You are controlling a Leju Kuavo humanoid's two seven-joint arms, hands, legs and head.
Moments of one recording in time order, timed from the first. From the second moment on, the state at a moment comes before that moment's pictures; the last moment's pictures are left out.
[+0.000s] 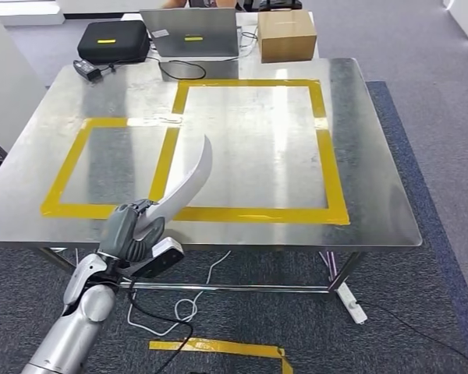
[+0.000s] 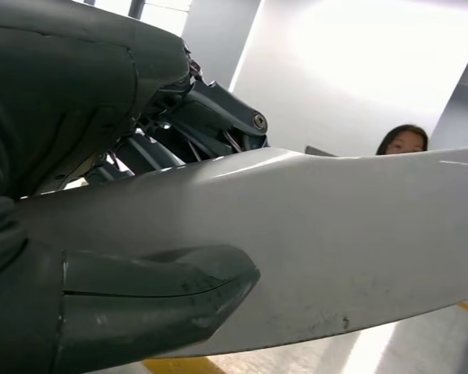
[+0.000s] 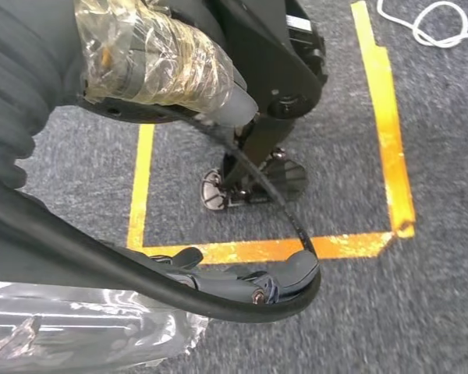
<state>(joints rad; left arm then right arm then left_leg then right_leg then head) -0.15 0.01 -0.24 -1.43 -0.74 0.29 -0.13 -0.06 0.16 -1.32 -0.26 1.26 0.22 -0.46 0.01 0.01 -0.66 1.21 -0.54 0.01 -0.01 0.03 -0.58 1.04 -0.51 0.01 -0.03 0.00</state>
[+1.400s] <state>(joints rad) -0.19 0.01 -0.19 -1.33 -0.79 0.34 -0.06 -0.07 0.15 -1.28 -0.25 1.25 0.22 -0.46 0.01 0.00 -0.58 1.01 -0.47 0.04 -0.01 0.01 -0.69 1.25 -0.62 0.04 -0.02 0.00</state>
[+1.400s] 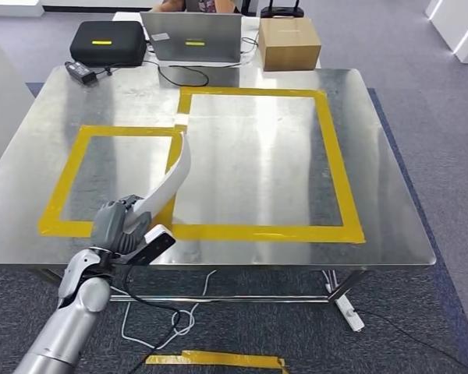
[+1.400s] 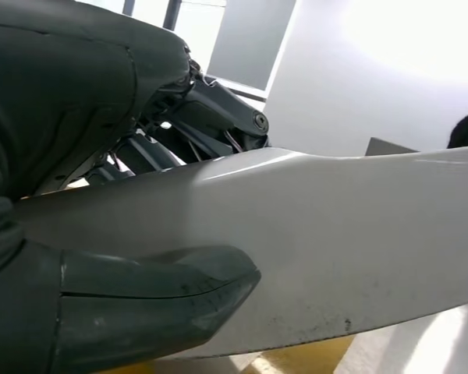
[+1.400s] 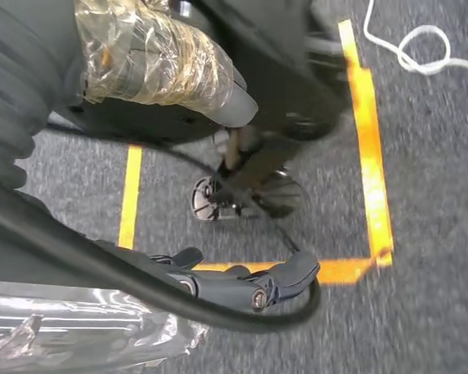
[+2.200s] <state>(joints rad) -0.20 0.01 -0.16 -1.27 -0.81 0.37 -0.07 -0.07 0.15 -1.24 -0.25 1.25 0.21 -0.46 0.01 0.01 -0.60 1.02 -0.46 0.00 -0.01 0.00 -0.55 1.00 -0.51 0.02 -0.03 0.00</state>
